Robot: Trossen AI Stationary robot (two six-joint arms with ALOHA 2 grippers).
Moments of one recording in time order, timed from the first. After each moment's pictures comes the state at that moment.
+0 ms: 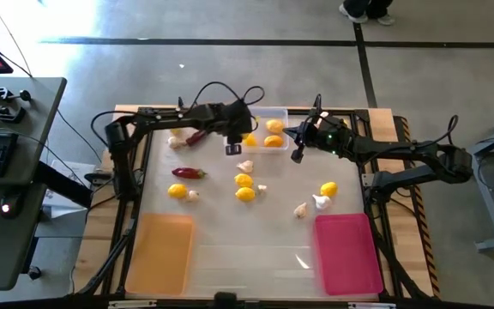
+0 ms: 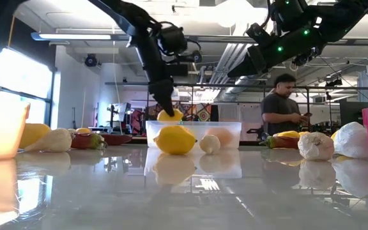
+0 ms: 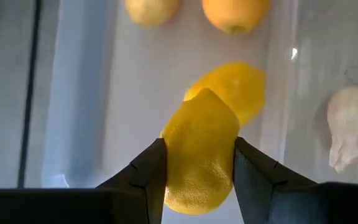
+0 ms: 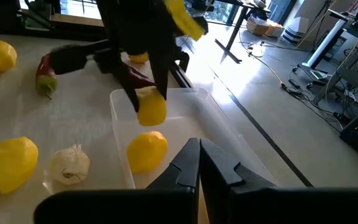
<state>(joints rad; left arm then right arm) 0.42 1.90 1.46 -0.64 -0.17 0.44 -0.40 1.20 0.61 0.29 0.10 -0.27</state>
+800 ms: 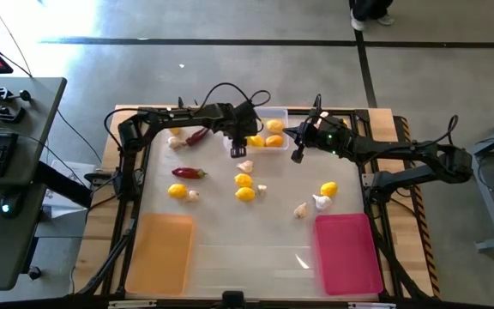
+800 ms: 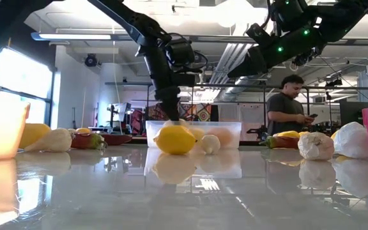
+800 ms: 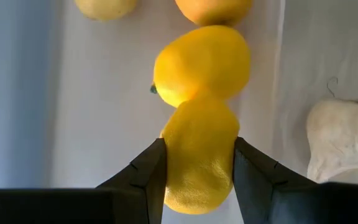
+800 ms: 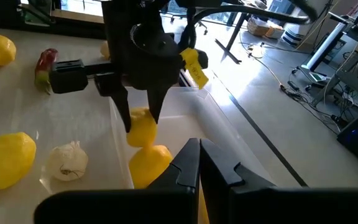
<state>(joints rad) 0.44 2.02 1.55 -0.68 -0.05 0.41 -0.40 1.20 0.61 0.28 0.10 -0.29</state>
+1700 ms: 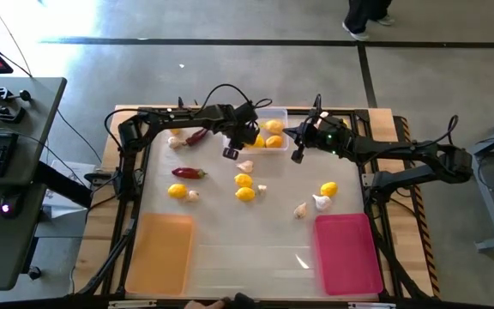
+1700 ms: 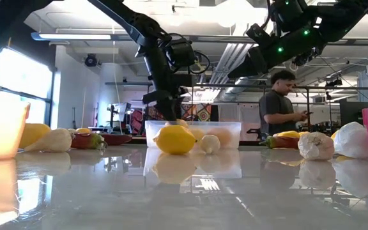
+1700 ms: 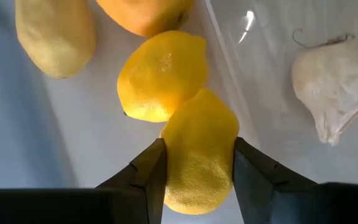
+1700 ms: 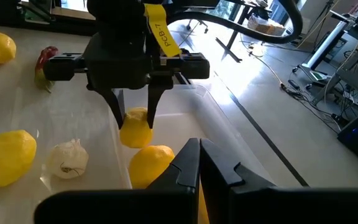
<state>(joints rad) 0.43 2.02 1.54 -0.68 -0.03 0.85 -0.40 1.20 0.61 0.28 0.10 -0.29</state>
